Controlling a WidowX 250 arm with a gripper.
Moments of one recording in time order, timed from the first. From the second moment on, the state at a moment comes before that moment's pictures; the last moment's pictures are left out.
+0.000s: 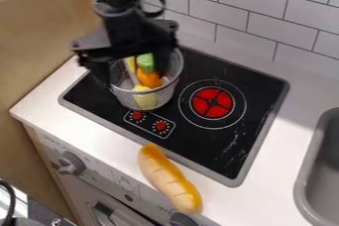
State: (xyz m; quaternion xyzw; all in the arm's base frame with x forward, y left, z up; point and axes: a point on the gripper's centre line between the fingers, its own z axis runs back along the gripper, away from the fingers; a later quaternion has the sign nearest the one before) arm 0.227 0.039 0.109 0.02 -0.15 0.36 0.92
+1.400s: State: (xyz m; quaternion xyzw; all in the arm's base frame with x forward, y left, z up) arm 0.202 0.131 0.120 0.03 -0.09 0.28 0.96
